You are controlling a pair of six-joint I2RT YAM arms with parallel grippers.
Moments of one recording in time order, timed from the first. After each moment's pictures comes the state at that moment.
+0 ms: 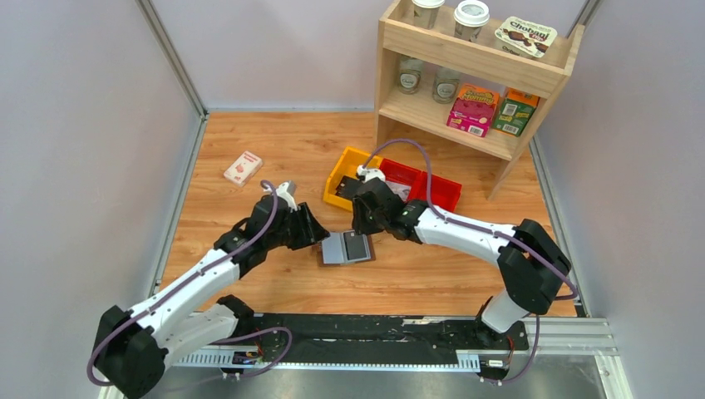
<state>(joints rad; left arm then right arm) -0.58 0.89 0.56 -0.33 0.12 -0.81 0.91 1.60 1.08 -0.26 0.12 0.56</state>
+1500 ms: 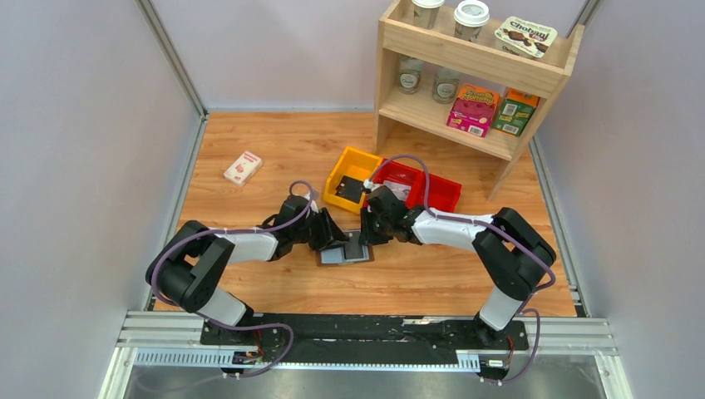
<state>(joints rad) -0.55 1.51 0.50 0.30 0.39 -0.98 0.81 1.70 0.93 -0.13 -0.09 0.59</state>
